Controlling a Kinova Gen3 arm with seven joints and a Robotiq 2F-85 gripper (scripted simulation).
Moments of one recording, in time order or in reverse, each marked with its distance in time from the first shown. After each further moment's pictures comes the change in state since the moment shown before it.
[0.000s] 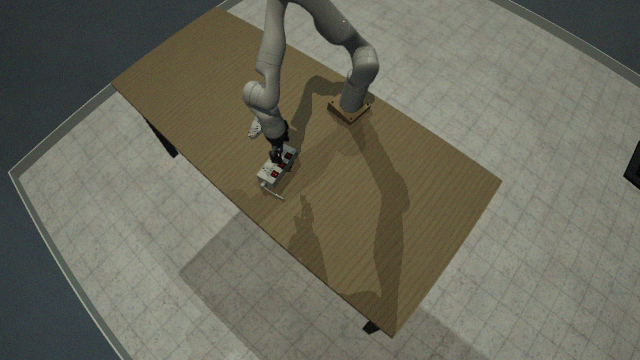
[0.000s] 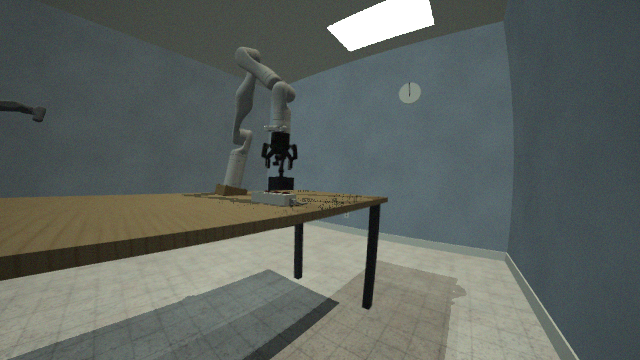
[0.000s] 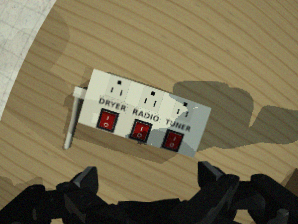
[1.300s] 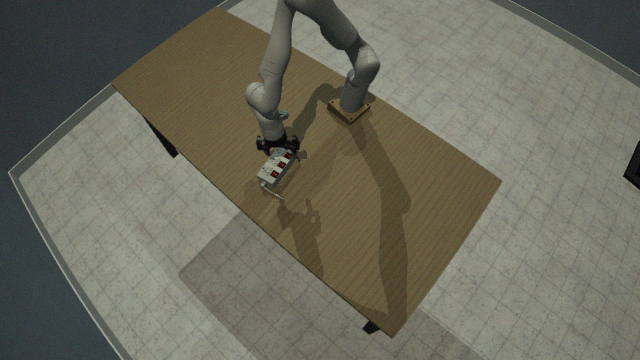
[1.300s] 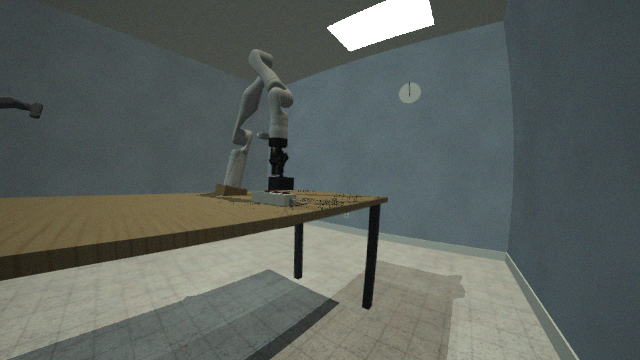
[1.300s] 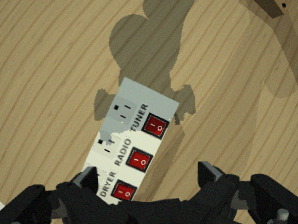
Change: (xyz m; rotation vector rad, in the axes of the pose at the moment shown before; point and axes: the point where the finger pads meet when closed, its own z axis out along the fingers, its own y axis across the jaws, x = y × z) arm 0.015 0.002 0.024 0.041 0.009 1.440
